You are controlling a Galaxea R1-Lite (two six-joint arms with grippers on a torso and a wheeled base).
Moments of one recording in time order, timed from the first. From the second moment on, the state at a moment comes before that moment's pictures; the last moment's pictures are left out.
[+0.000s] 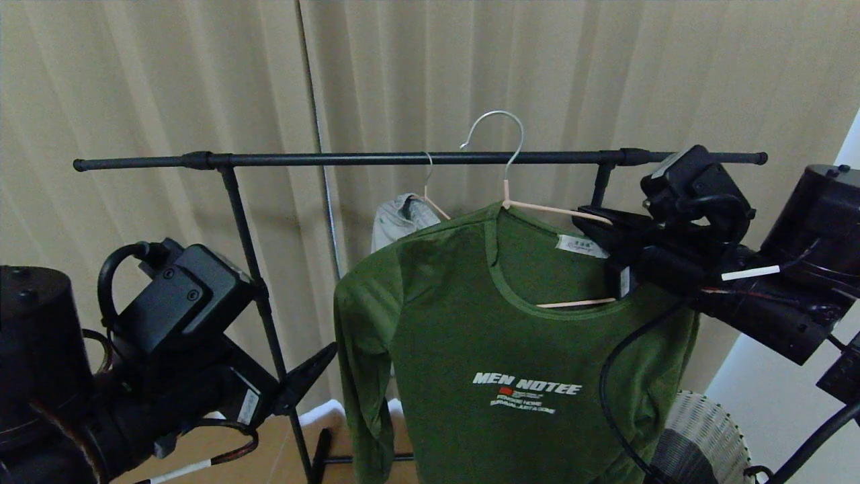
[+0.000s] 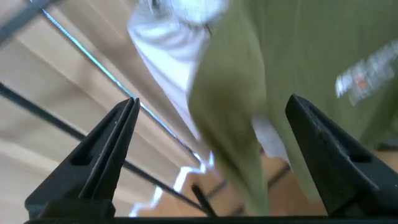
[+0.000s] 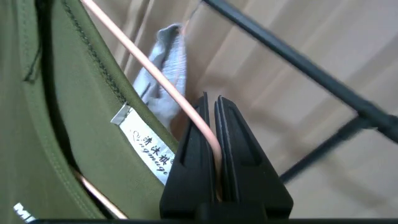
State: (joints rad) left arm -0.63 1.29 -0.48 -0.53 0.23 0.36; right arm 0.47 1.58 -0.71 -0.87 0.02 -0.40
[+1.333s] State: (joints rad) left arm -0.41 1.32 -0.46 -0.53 0.18 0.31; right arm 0.48 1.50 -0.70 -0.87 0.06 -0.31
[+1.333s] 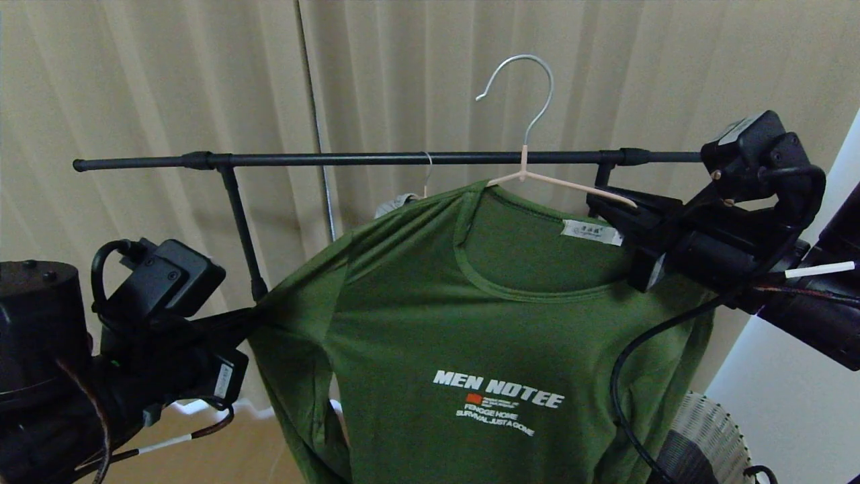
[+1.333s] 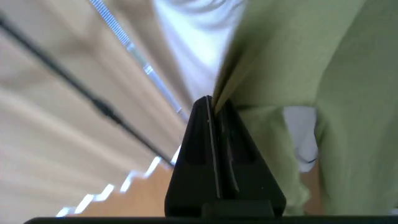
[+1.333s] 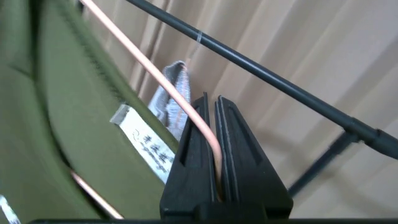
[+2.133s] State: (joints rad) left arm -0.40 1.21 -0.45 -0.53 0.15 0.18; right arm 0.41 1.50 -0.69 -0.86 0.00 -0.31
